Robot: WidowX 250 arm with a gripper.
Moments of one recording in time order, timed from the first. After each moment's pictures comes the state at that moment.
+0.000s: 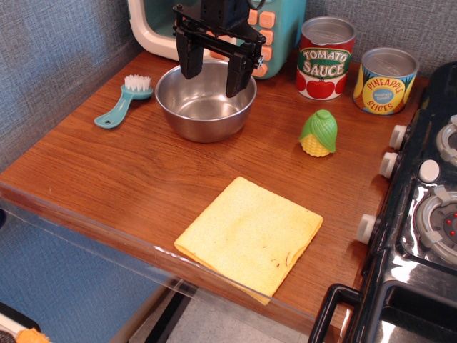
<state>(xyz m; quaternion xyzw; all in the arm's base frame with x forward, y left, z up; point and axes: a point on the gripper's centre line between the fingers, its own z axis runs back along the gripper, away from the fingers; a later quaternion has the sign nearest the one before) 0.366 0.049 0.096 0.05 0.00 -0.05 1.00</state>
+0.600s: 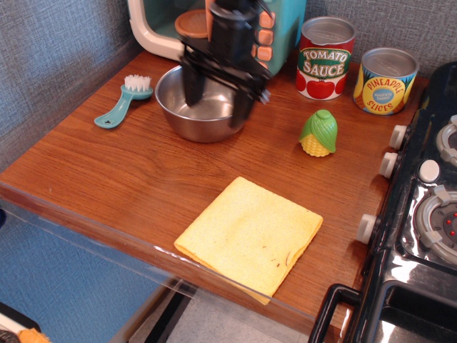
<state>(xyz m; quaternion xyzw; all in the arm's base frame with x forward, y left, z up) 0.348 0.024 0.070 0.07 0.03 -0.06 1.00</state>
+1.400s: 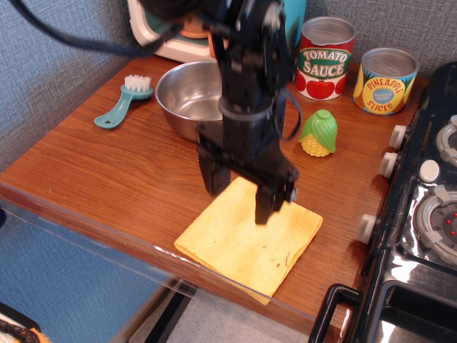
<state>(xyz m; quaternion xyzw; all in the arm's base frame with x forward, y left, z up) 0.262 -0.041 0.047 0.00 -0.03 -0.12 0.99</state>
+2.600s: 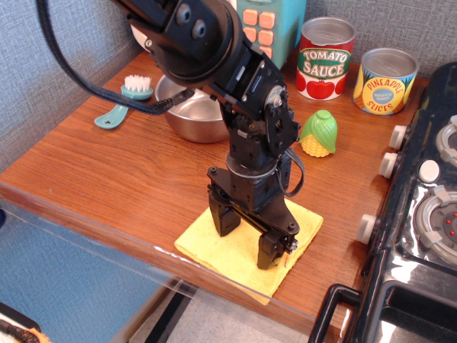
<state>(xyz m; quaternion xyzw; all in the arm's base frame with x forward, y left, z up) 0.254 -0.038 0.003 0.01 -0.03 -0.14 0.99</state>
